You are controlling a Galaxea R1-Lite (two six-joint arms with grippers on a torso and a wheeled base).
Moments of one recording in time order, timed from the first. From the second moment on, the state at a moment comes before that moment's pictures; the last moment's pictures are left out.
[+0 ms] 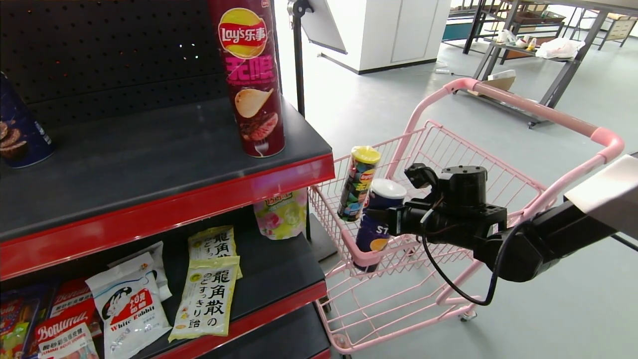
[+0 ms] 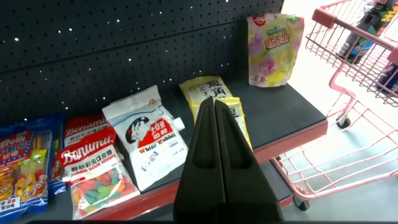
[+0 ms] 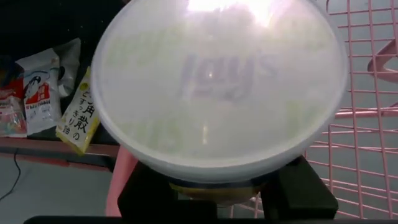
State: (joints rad) left arm 0.00 0.00 0.00 0.00 0.03 0.01; right arm 0.39 2.06 -0.88 -0.81 0.28 0.16
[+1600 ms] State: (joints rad) left arm 0.00 0.00 0.00 0.00 0.03 0.01; right arm 0.29 0.94 -0.65 -0.03 0.20 -0.08
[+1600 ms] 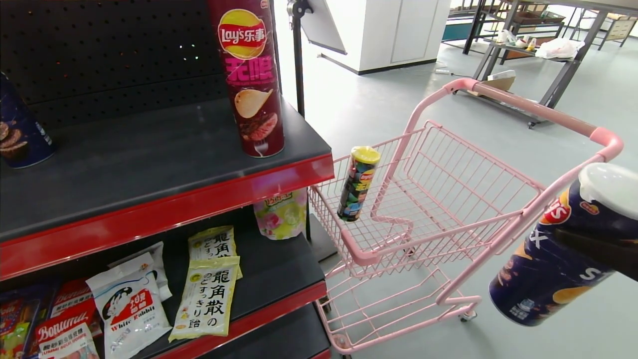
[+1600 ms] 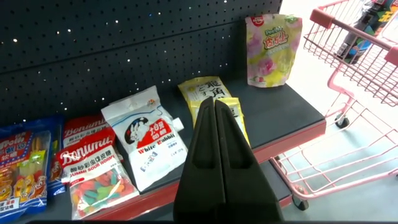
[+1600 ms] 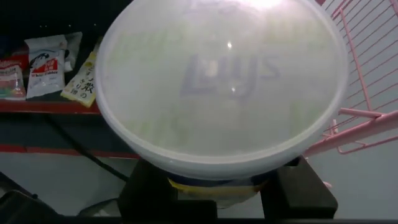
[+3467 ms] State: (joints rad) left arm -0.01 0.00 0.00 0.00 0.03 0.01; right arm 0.29 1.07 -0.69 -0.04 0.30 -0.22
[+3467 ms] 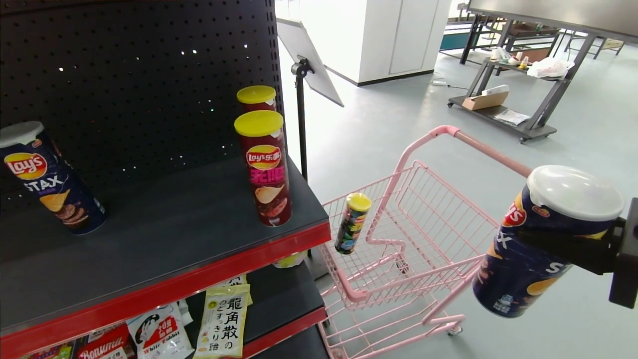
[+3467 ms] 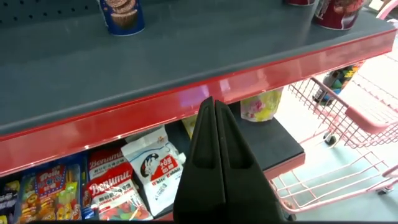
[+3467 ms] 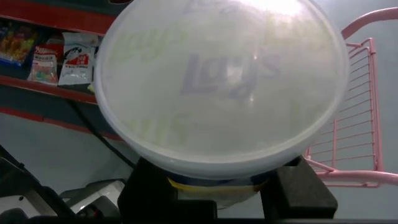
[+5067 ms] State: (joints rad) left arm 0.00 0.00 0.00 0.00 0.03 0.01; right arm 0.35 1.05 -0.65 -0.06 0.34 -0.22
